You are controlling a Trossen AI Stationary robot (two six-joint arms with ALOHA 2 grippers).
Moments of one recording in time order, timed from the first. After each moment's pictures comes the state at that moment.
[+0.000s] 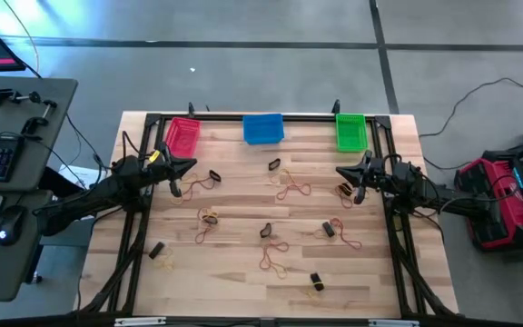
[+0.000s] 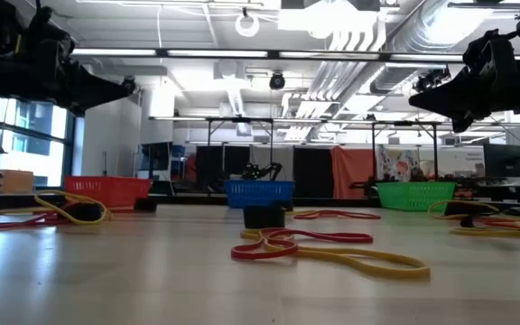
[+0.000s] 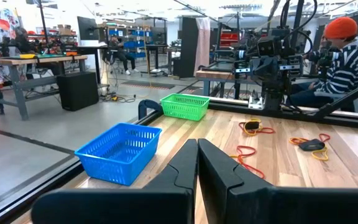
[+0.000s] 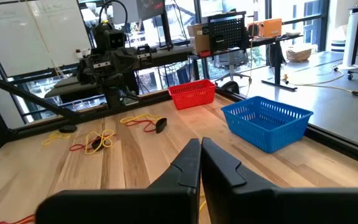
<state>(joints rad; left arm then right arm) 0.39 0.00 0.01 0.02 0.02 0.00 -0.24 0.05 0.01 0.02 0.06 0.16</state>
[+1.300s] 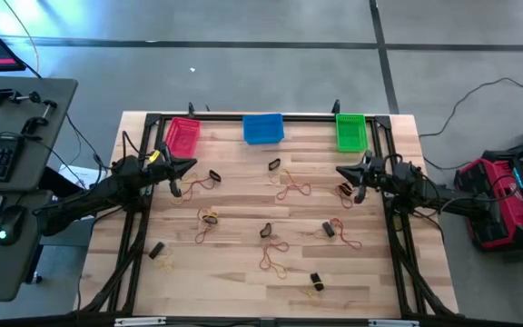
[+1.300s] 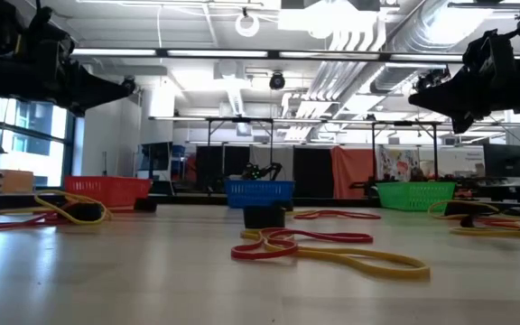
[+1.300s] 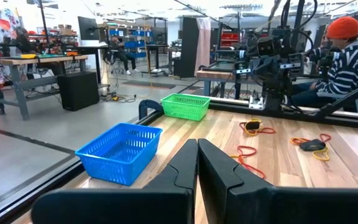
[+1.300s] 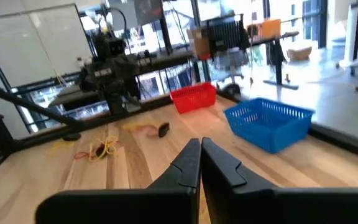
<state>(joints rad) 0.40 0.00 0.01 0.02 0.02 0.00 -0.24 0.05 0.01 0.05 0.07 0.20</state>
